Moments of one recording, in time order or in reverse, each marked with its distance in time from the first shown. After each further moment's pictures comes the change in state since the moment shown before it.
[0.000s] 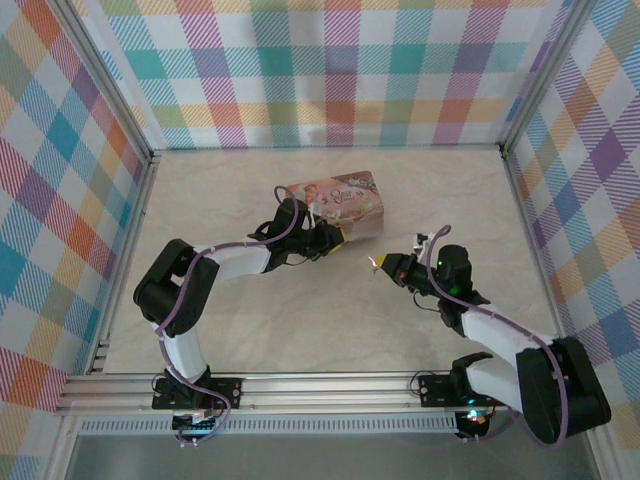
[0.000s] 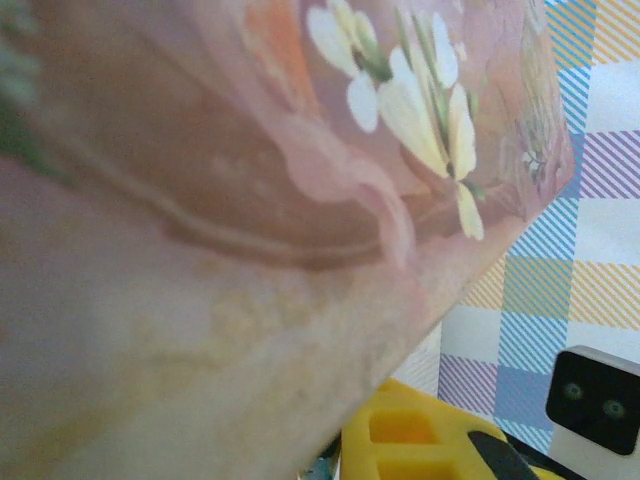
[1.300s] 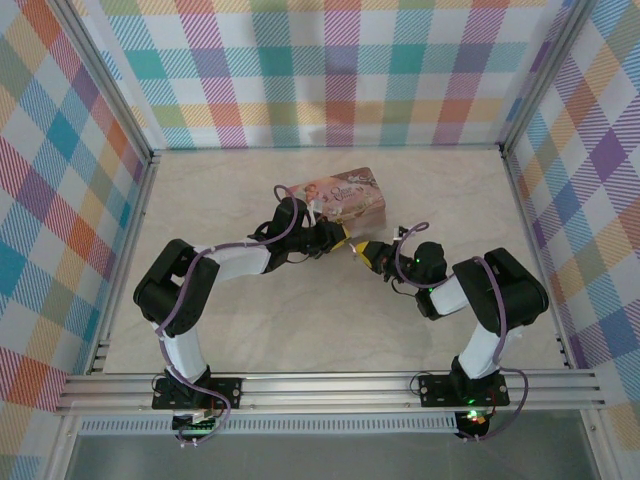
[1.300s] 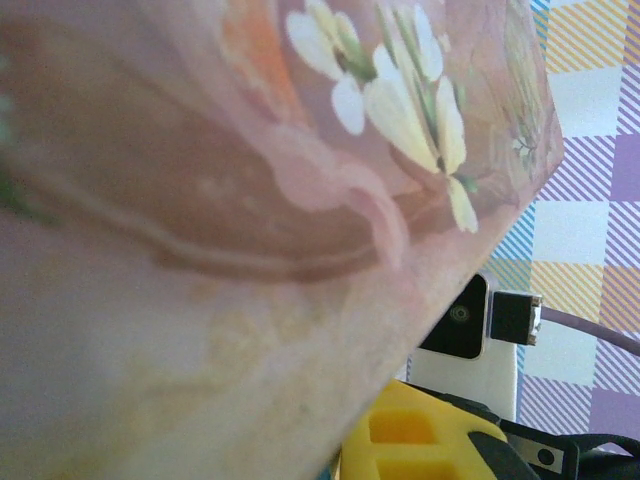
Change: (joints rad) left arm 0.000 0.000 -0.008 0.077 0.026 -0.051; right arm 0.079 0.597 0.071 0.735 0.030 0.333
